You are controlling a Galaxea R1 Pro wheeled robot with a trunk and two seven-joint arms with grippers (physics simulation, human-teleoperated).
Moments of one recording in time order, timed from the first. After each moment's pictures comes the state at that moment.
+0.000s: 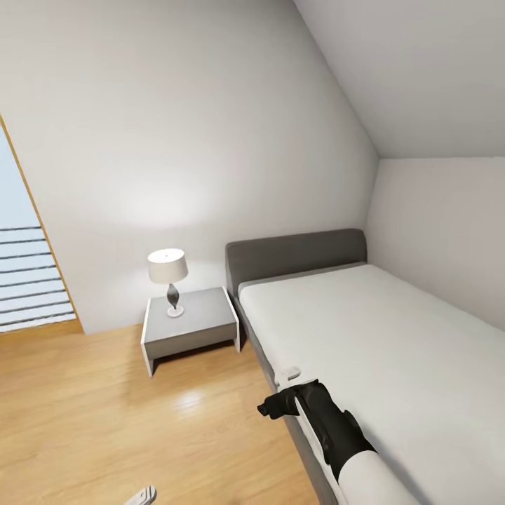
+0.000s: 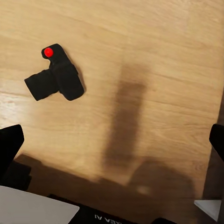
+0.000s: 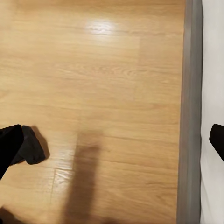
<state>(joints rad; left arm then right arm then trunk) 0.00 -0.01 0.11 -1.01 0.56 0.52 0.18 -0.58 0.17 0.14 -0.76 0.24 0.66 0.30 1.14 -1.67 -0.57</state>
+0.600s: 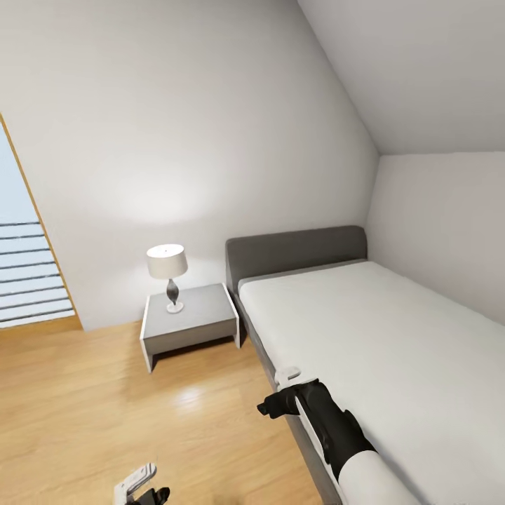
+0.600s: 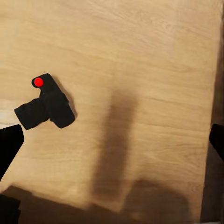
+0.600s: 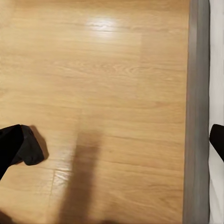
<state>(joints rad) -0.01 -0.01 0.11 -1.13 0.56 0.54 0.18 -0.58 0.17 0.13 -0.77 0.23 0.67 0.31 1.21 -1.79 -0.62</state>
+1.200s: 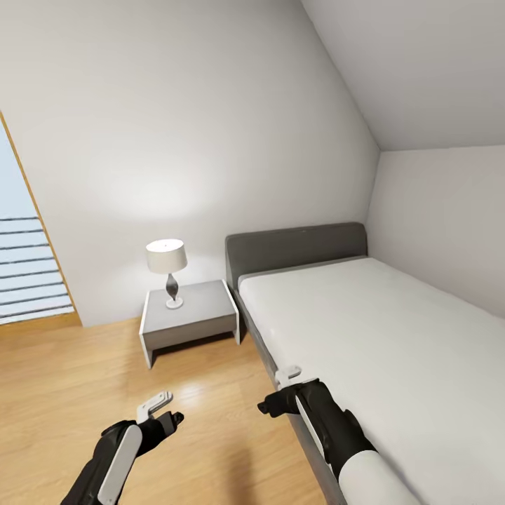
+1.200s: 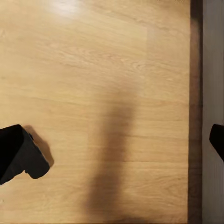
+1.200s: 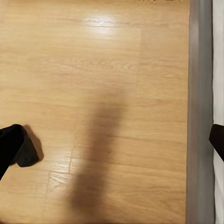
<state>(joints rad) -0.28 -0.03 0.11 -1.13 0.55 0.71 0.29 -0.58 0.17 0.13 -0.77 0.23 0.66 0.30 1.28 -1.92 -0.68</state>
